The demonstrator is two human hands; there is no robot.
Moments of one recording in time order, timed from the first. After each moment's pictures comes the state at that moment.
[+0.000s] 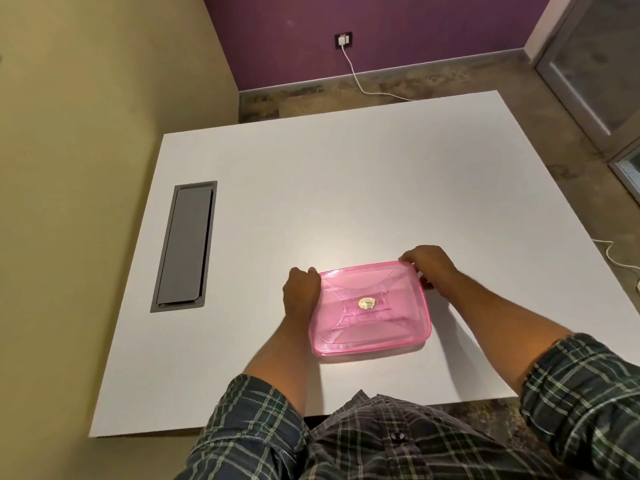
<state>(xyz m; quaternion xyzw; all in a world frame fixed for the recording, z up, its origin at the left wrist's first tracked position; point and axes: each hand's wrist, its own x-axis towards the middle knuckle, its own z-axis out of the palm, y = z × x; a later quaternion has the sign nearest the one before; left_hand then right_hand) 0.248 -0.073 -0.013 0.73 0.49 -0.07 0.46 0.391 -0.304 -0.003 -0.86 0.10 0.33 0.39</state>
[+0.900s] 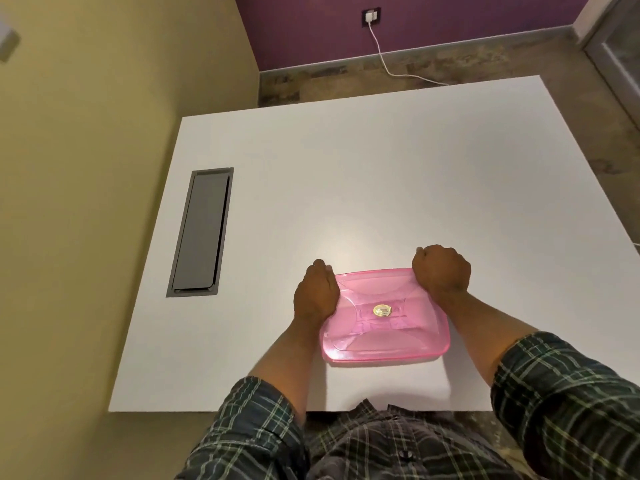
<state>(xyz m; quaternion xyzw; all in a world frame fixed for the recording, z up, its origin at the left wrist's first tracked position) 0.238 -0.084 -0.017 0.90 0.32 -0.04 0.28 0.384 -0.281 -0.038 -0.99 -0.03 0.12 0.09</state>
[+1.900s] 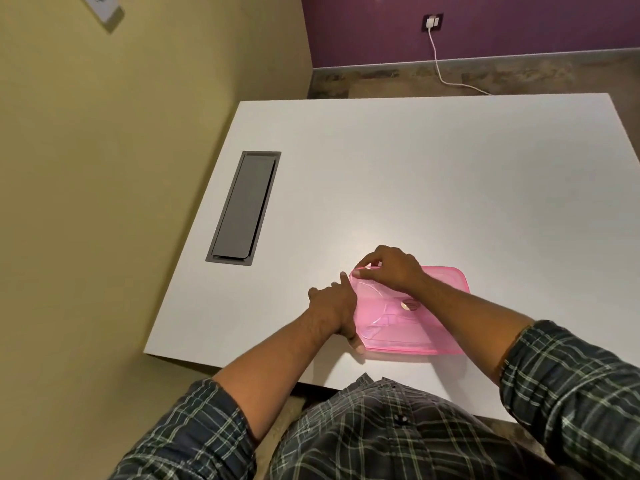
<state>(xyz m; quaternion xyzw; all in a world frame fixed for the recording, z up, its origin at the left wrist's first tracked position) 0.184 -0.092 0.028 0.90 0.19 -0.38 0.09 0.330 -0.185 -0.014 -0.85 -0.36 0.31 0.21</state>
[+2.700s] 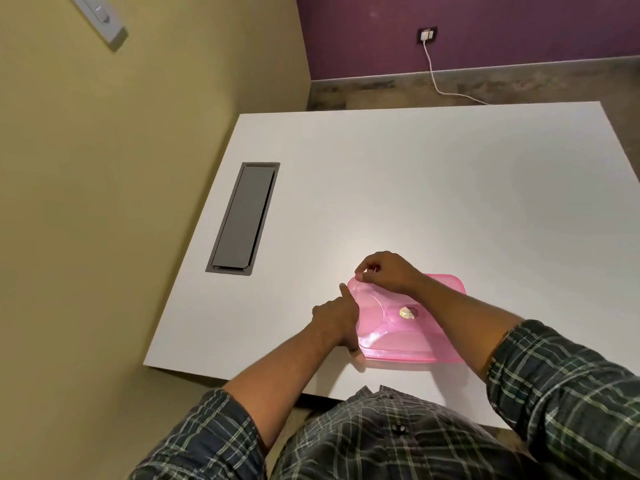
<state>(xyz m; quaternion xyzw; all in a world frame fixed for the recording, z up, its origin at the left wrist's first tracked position) 0.183 -0.099 0.017 0.89 0.21 -0.37 0.13 0.336 -0.184 -0.007 -0.82 -0.34 0.36 0.29</state>
